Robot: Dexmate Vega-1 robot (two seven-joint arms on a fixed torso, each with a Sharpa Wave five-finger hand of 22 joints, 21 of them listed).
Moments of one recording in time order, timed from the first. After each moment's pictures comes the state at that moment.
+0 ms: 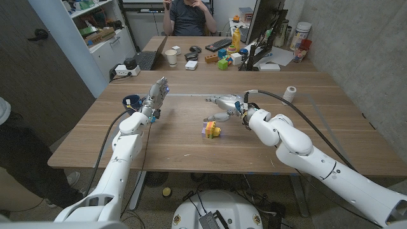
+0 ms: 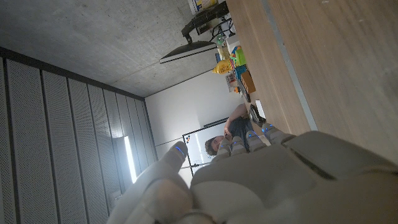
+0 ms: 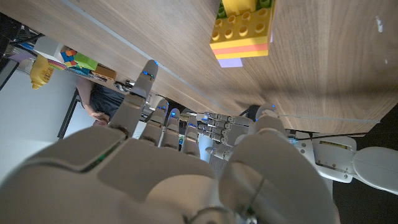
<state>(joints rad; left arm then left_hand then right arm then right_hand) 0.86 0.17 -0.09 -1.30 -0.19 -0.11 -0.33 0.02 0.08 0.57 0.18 0.18 -0.13 0.05 0.18 0.17 -0.17 0.04 0.18 0.18 -0.17 0.03 0.19 0.18 -0.13 0.02 0.20 0.19 -0.88 -0.70 -0.69 -2.14 -0.93 -0.26 0.34 0.42 -0.09 0.27 -0.15 0.25 0.15 -0.08 0.19 0.19 0.16 0.01 0.19 0.19 0.21 0.02 0.20 0.18 0.60 0.11 0.19 0.16</state>
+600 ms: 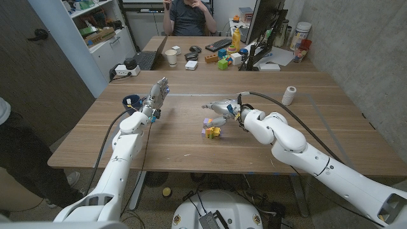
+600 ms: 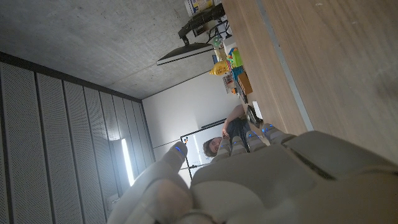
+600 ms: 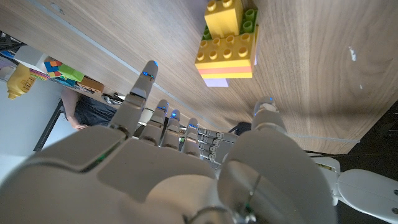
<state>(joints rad) 0.86 0.18 -0.08 -1.31 -0.18 -0.09 -0.32 0.02 0.08 0.56 0.18 0.18 -0.13 0.05 0.18 0.17 -0.17 0.04 0.18 0.18 -0.17 0.03 0.19 0.18 -0.13 0.01 0.20 0.19 -0.83 -0.68 -0.74 -2.10 -0.96 -0.24 0.45 0.50 -0.10 0.28 -0.16 0.27 0.13 -0.10 0.19 0.19 0.15 -0.01 0.19 0.19 0.20 0.01 0.19 0.18 0.60 0.10 0.18 0.16</state>
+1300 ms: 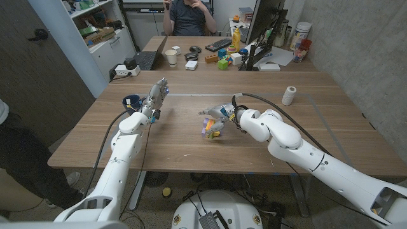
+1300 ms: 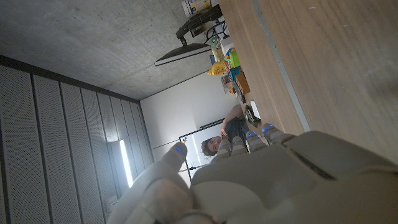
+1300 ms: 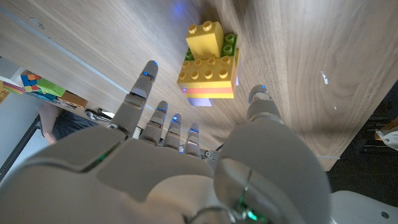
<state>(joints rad) 0.87 0.18 -0.08 -1.34 -0.17 -0.06 -0.31 0.02 0.08 0.56 0.18 0.18 -0.13 0.05 0.18 0.17 -0.17 0.04 0.18 0.18 -0.17 0.03 0.19 0.18 -0.13 0.01 0.20 0.19 -0.78 -0.66 -0.77 -2.08 -0.96 -0.22 0.55 0.63 -0.09 0.28 -0.16 0.31 0.07 -0.15 0.18 0.19 0.10 -0.04 0.18 0.19 0.19 0.00 0.19 0.18 0.60 0.10 0.19 0.16</state>
